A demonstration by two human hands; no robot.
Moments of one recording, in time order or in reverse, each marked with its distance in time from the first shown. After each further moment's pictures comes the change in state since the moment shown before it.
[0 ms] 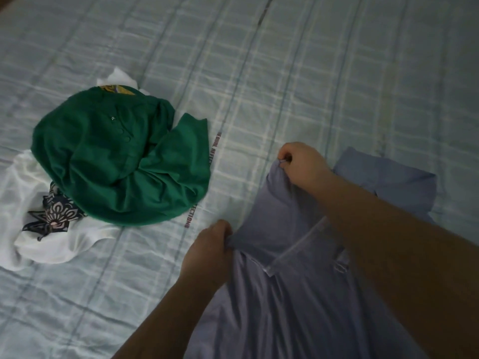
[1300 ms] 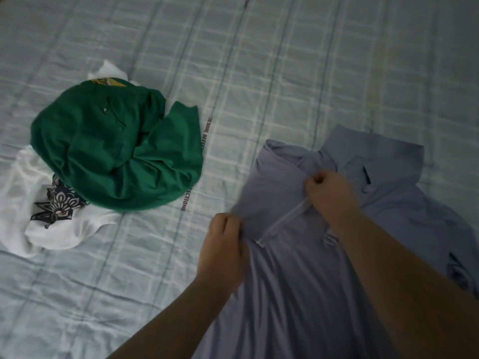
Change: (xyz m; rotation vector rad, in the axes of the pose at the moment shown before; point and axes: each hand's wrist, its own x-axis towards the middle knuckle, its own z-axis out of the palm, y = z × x) left_hand -0.043 0.022 0.035 0.007 0.214 0.297; right_hand -0.122 0.035 0.002 0.196 0.091 0.516
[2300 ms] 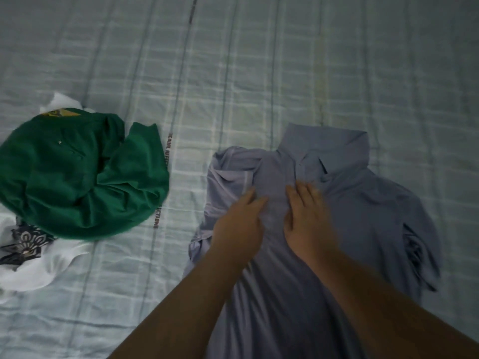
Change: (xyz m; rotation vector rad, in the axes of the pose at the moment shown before) left_hand 0.066 0.077 0.025 0.106 -0.382 0.136; right_hand -0.068 0.050 -0.001 -0.351 0.153 -0.326
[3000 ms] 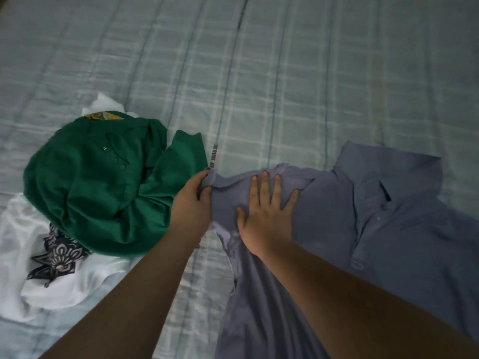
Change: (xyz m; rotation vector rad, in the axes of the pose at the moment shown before) left_hand 0.027 -0.155 -0.109 -0.346 0.436 -0.307; right_hand 0.084 -0.169 0.088 -0.180 -0.104 -0.016
